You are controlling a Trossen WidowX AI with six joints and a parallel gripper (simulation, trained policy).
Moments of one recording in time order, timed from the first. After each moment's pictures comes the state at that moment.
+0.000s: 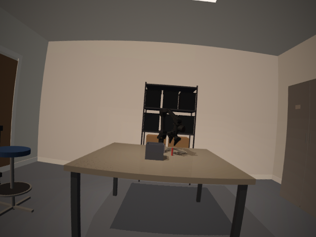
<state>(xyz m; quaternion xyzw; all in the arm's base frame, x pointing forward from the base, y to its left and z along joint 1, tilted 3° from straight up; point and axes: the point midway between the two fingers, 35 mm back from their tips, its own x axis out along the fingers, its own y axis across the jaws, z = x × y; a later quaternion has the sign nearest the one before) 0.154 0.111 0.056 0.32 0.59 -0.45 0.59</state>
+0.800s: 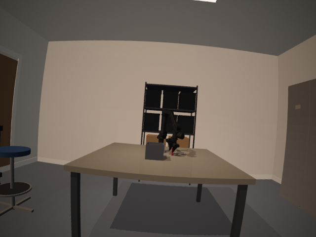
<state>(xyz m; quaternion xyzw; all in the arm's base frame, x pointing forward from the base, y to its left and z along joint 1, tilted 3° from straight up) 0.159 0.108 -0.015 0.36 0.56 -0.47 0.58</state>
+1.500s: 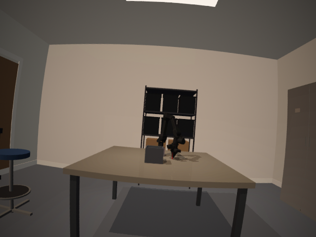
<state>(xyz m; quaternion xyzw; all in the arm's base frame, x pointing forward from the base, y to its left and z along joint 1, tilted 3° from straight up) 0.178 0.127 -0.036 0.38 0.56 -0.44 0.59</state>
